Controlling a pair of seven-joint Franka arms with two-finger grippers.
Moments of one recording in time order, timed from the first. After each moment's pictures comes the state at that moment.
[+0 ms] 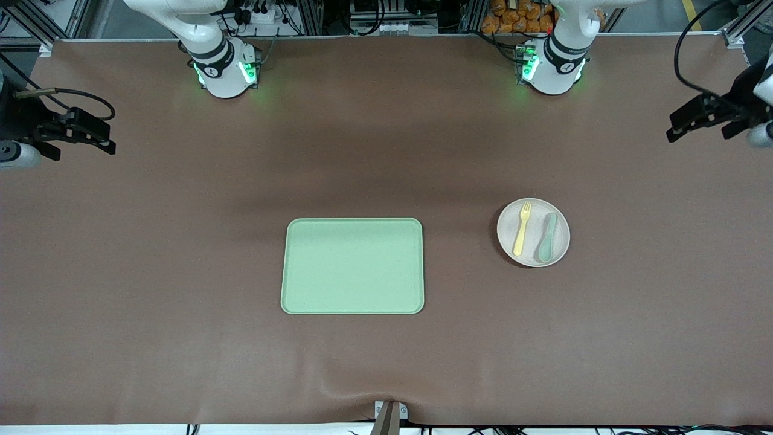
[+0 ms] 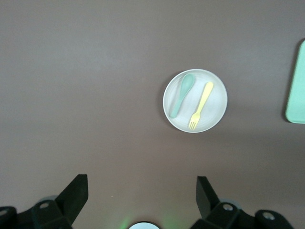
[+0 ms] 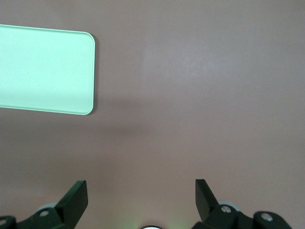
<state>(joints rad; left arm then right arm) 0.02 -0.08 -0.03 -1.67 0.00 1.54 -0.08 0.00 0.05 0.05 -1.42 0.03 1.40 -0.05</state>
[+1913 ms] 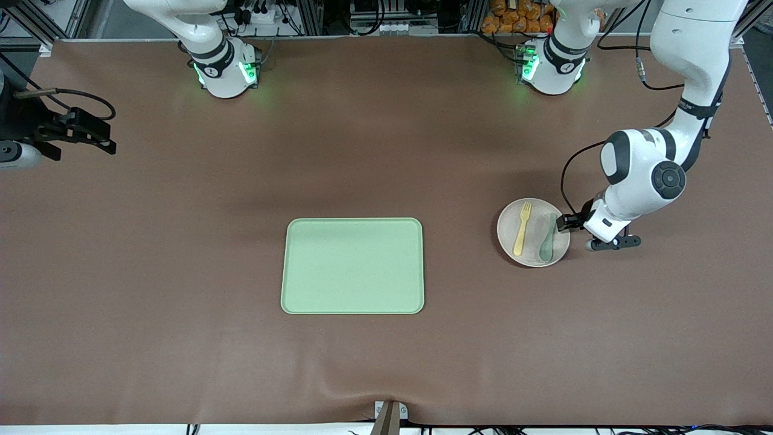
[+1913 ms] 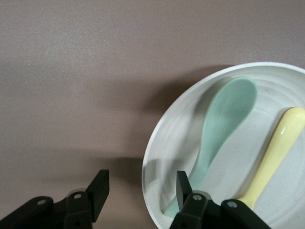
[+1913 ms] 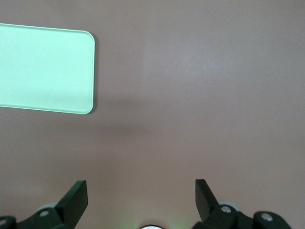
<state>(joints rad) 0.03 0.35 -0.08 -2.24 -0.11 2.53 -0.06 0.00 0.05 0.05 -1.42 0.03 1.40 -0.05</state>
